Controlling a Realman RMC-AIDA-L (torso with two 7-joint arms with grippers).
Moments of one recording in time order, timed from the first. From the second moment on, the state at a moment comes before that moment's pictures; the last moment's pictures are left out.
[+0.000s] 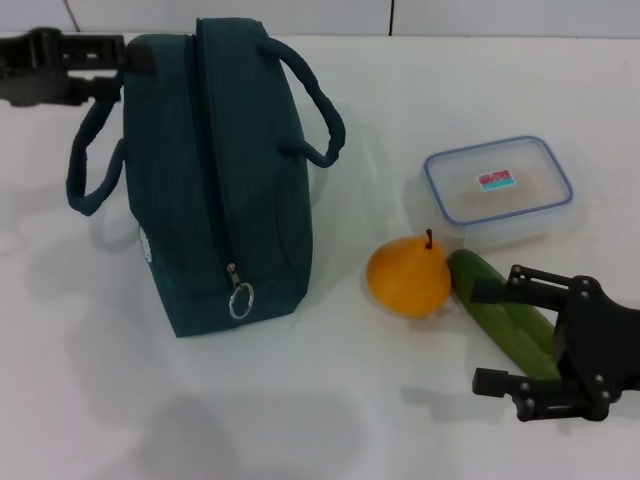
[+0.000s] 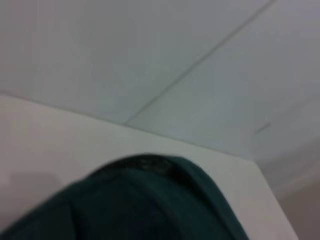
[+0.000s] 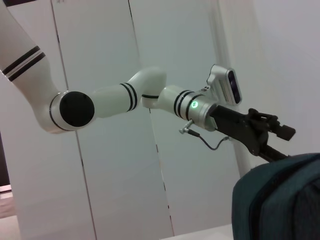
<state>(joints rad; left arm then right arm) -0.50 -1.90 0.68 1.12 2.01 1.71 -2.61 0.42 2.01 -1.10 -0.45 -1.54 -1.82 0.99</state>
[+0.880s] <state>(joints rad) -0.50 -1.98 0.70 1.18 2.19 1.66 -2.58 0.41 2.00 -1.10 -0.44 -1.54 -1.83 0.99</state>
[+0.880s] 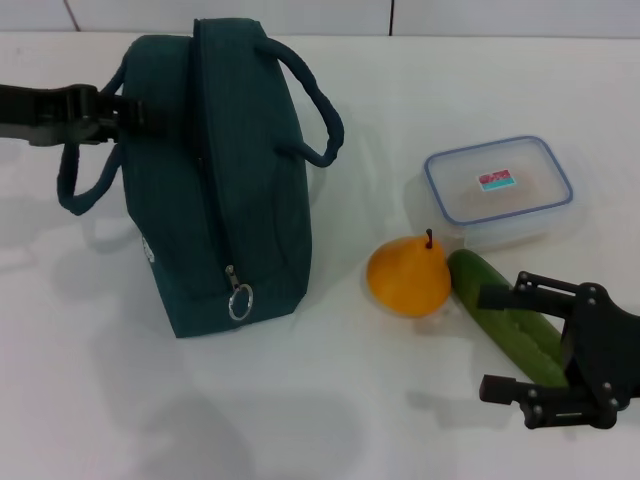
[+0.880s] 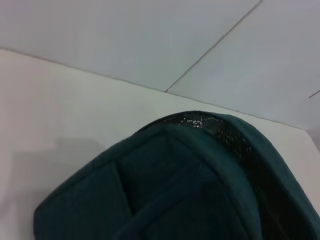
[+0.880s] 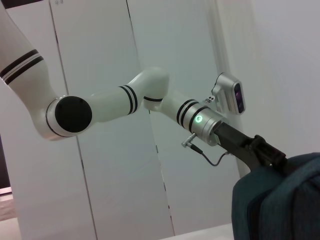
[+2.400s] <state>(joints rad) -0.50 -2.00 0.70 1.20 2.05 1.78 -2.62 0.46 2.01 -0.46 -0.26 -1.54 -1.27 1.54</state>
